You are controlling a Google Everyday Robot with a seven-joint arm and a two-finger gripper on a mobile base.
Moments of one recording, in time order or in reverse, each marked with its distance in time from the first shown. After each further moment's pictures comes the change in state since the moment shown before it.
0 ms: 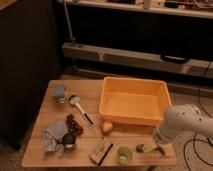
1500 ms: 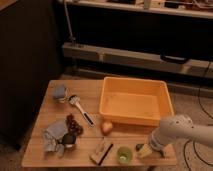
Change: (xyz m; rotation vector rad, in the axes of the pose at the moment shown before) arm -0.003 0.006 0.061 -0.051 -0.052 -0.096
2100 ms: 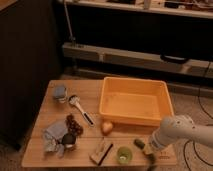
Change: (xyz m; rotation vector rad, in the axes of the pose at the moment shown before) arm 0.004 0.000 -0.001 -0.004 0.009 0.004
